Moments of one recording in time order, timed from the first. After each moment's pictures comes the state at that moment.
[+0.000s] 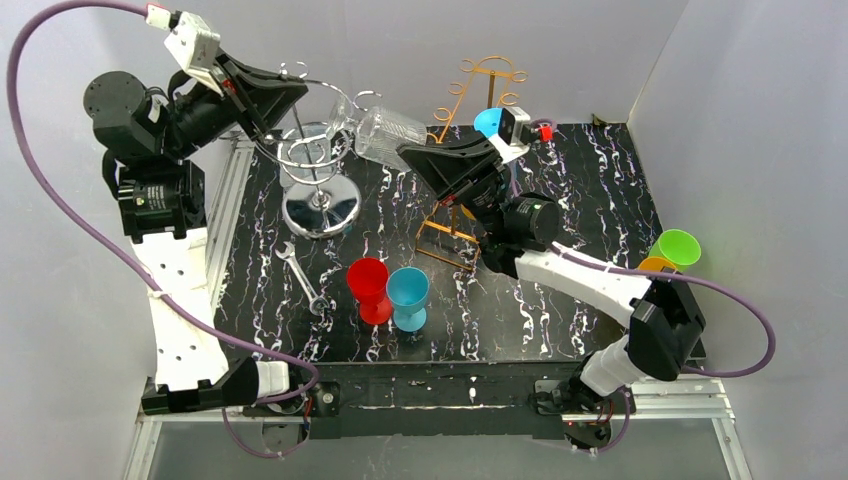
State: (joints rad) left arm 0.12 1.28 1.90 -0.31 1.03 -0.22; right arm 0.89 1.49 1.16 1.41 -0.23 1.06
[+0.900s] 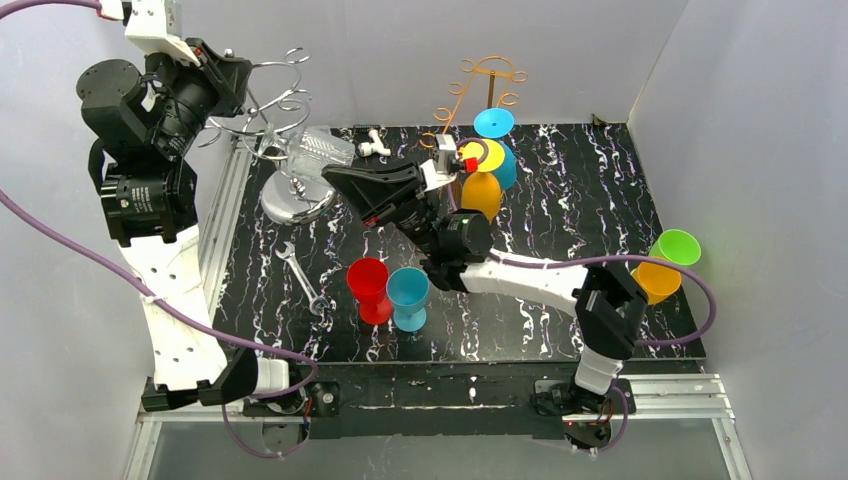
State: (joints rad) left arm 0.09 1.34 2.14 -0.70 0.37 -0.16; right arm 1.12 1.72 1.33 1.40 -0.08 0.72
